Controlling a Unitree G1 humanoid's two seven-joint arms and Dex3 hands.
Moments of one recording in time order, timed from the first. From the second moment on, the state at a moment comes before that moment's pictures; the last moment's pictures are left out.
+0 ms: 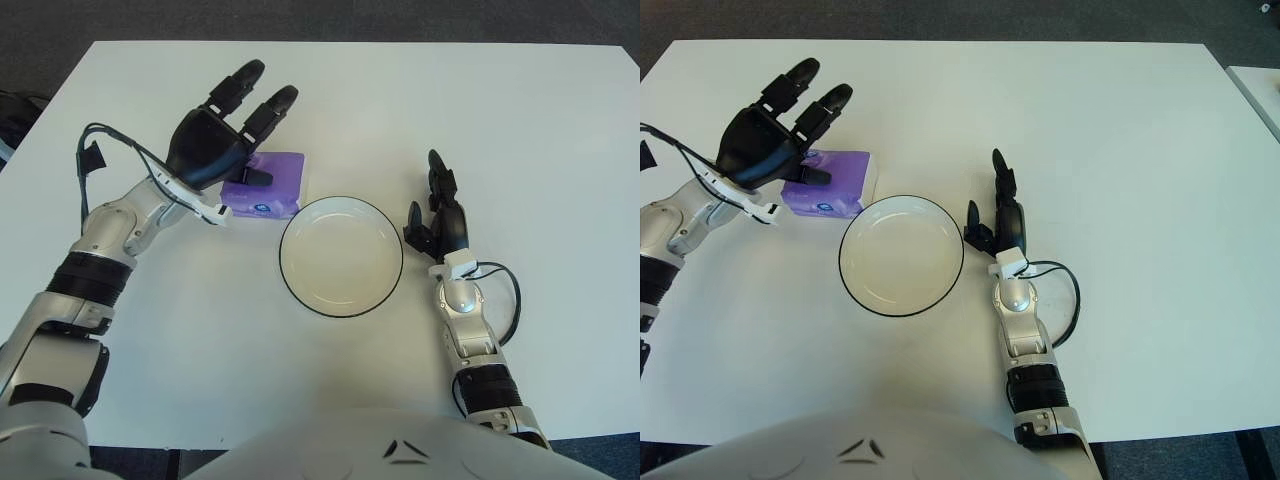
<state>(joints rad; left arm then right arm) -0.51 0.76 -0.27 0.28 0.97 -0.60 0.41 -0.05 0.04 0.06 0.15 -0.21 -0.43 -0.20</state>
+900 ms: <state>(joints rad) -0.60 0.96 -0.32 0.16 0.17 -0.64 -0.72 -0.06 0.03 0.06 0.15 -0.21 -0.43 -0.20</state>
